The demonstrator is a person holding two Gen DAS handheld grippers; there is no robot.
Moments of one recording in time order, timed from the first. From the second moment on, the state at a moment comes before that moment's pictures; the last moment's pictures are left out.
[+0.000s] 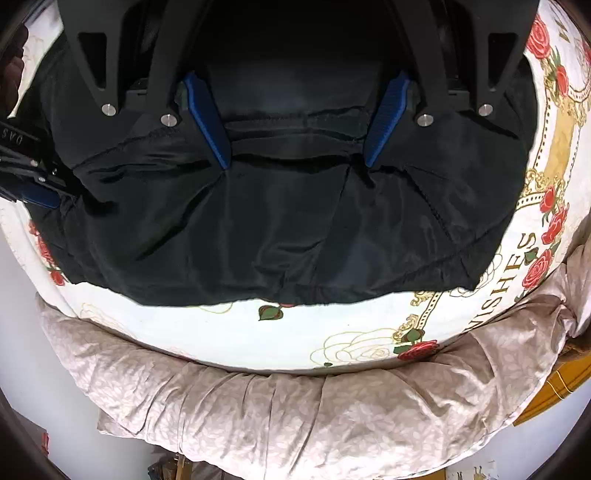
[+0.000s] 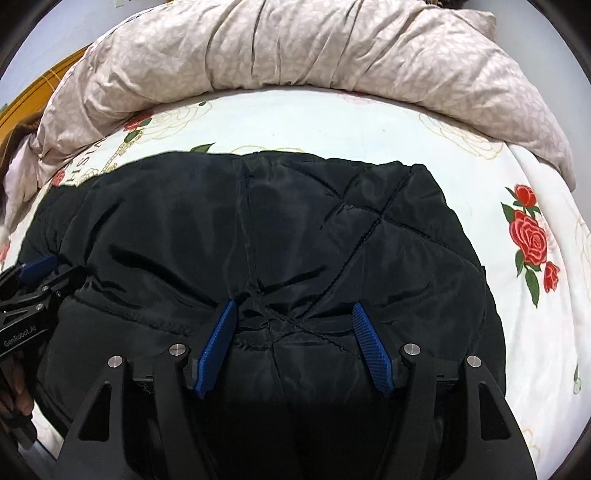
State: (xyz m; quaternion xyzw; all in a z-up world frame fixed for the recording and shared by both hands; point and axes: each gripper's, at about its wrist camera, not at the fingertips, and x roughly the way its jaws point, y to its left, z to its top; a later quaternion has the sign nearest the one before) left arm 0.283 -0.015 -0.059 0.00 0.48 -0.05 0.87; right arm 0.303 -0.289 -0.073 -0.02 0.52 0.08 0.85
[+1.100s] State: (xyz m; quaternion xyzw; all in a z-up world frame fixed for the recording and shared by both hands) left arm 0.273 0.095 -0.041 -0.01 0.41 0.03 0.91; right arm 0.284 -0.376 -0.050 0.00 0.45 0.01 0.90
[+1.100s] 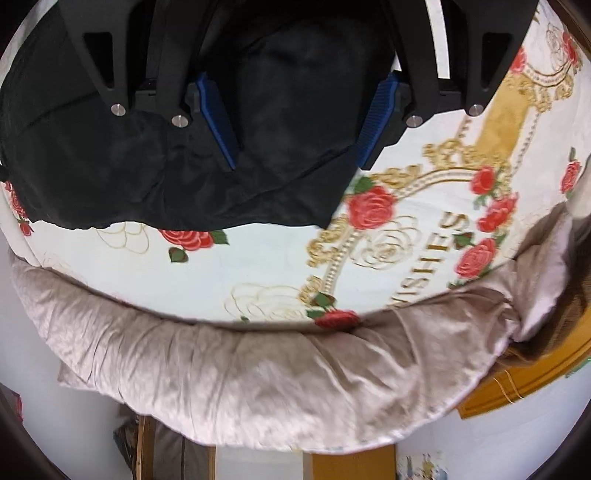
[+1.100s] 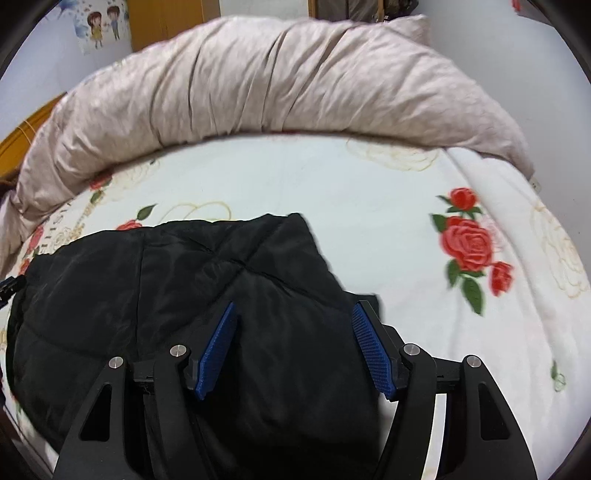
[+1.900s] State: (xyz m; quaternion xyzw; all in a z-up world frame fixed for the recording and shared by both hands) left arm 0.233 0.140 -0.087 -0.08 0.44 0.07 0.89; right arm 0.255 -0.413 -0.095 0.07 0.49 0.02 0.87
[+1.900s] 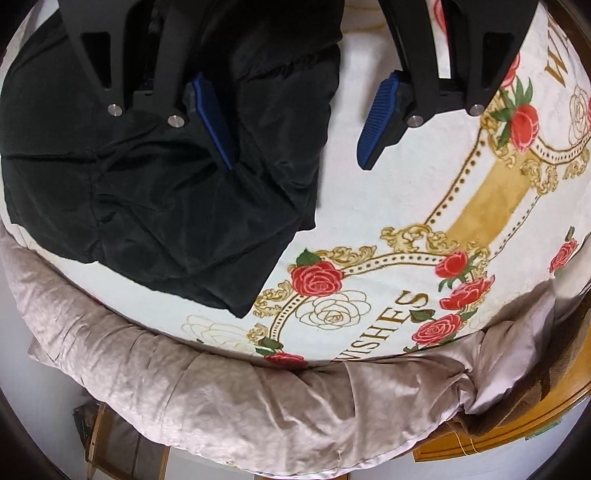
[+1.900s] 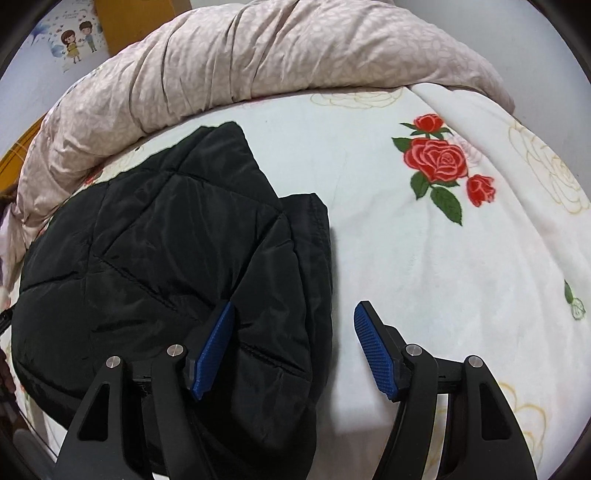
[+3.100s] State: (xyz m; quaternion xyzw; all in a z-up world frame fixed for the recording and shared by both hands) left arm 0.258 0.154 -0.137 -0.21 0.48 -0.02 0.85; right arm 0.290 -0.429 -0.138 0.19 0.53 0.13 0.82
